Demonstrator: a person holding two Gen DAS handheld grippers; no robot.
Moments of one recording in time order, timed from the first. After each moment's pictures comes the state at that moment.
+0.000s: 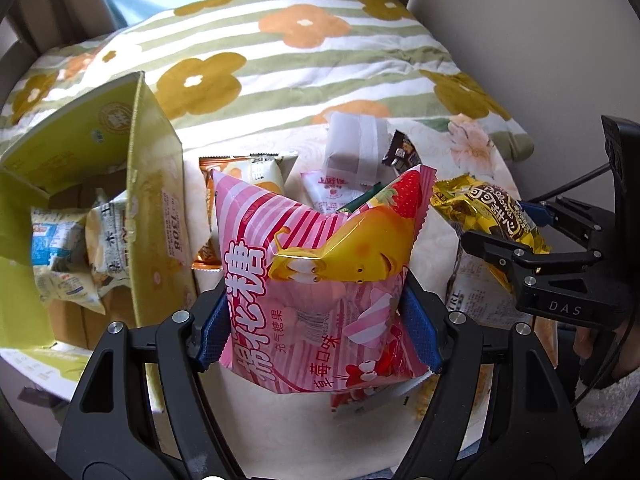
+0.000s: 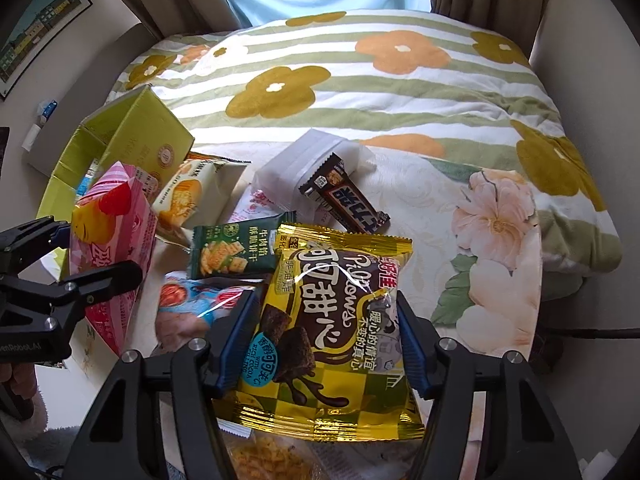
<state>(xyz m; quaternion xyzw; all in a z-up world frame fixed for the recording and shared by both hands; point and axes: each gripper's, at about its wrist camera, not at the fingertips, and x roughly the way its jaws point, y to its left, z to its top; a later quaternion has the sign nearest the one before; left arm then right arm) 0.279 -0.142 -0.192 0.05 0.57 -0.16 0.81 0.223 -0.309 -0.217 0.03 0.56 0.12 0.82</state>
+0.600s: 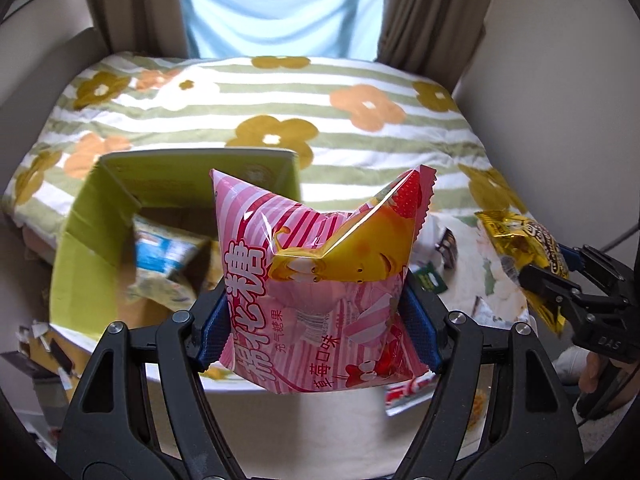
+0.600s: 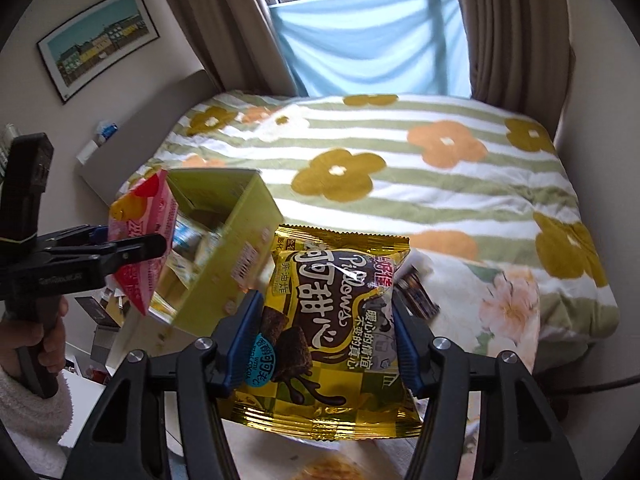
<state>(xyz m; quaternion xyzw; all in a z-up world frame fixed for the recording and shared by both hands) 0.270 -0.025 -0.093 -0.02 0.48 -0.08 0.88 0.210 -0.245 -0.107 0.03 0.44 0.20 0.88</state>
